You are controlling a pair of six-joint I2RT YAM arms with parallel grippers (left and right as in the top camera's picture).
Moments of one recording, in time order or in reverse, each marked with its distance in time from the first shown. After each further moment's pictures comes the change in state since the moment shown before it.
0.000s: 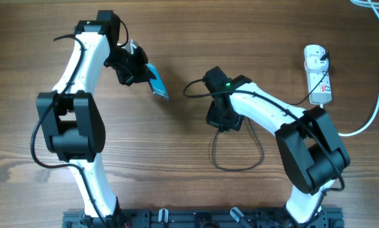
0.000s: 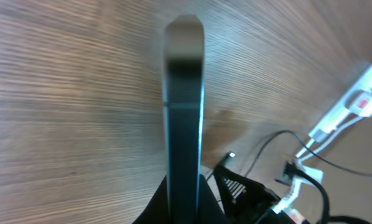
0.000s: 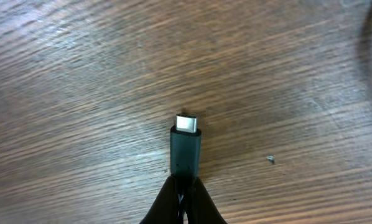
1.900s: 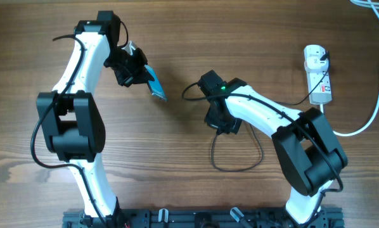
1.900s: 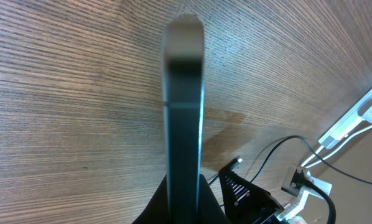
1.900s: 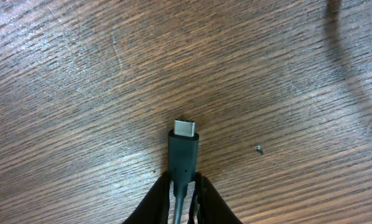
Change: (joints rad) left arm 0.000 0.000 0.000 -0.022 -0.067 -0.033; right arm 0.044 0.002 -0.006 -0.011 0.087 0.119
